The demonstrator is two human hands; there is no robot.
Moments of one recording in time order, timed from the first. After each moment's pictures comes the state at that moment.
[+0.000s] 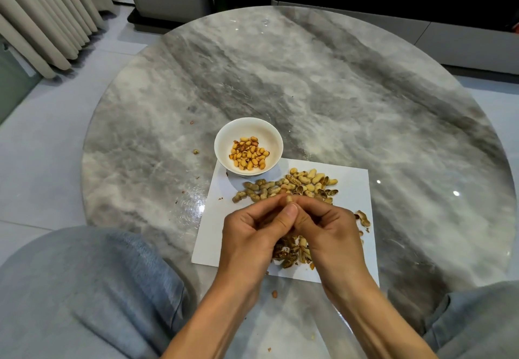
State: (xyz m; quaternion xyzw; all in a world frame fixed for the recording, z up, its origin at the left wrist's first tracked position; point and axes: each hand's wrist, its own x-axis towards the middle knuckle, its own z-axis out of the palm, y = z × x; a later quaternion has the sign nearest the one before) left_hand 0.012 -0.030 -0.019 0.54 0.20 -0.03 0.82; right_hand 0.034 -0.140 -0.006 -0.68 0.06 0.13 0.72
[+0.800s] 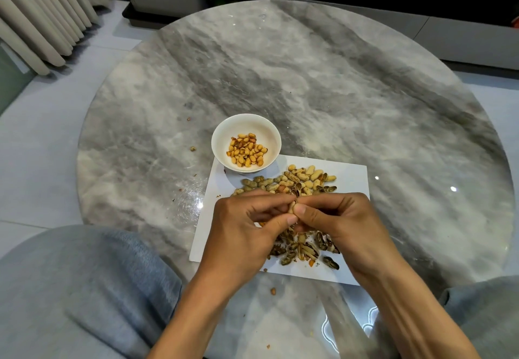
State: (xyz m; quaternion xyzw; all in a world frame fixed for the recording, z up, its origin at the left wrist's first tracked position) left_hand 0.021 -0.006 -0.021 0.79 0.03 0.05 0.61; right_hand 0.054 -0.169 0.000 -0.69 0.05 0.21 0.69
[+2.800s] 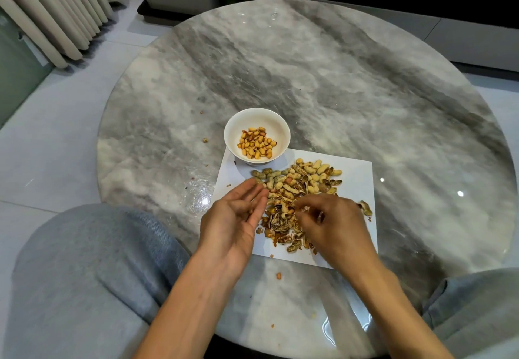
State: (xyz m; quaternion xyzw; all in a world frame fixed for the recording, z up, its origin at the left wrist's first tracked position) left_hand 0.021 0.002 -0.018 0.27 0.41 -0.04 0.87; right_hand 0.041 -0.167 -0.037 -0.94 -0.10 0.05 0.33
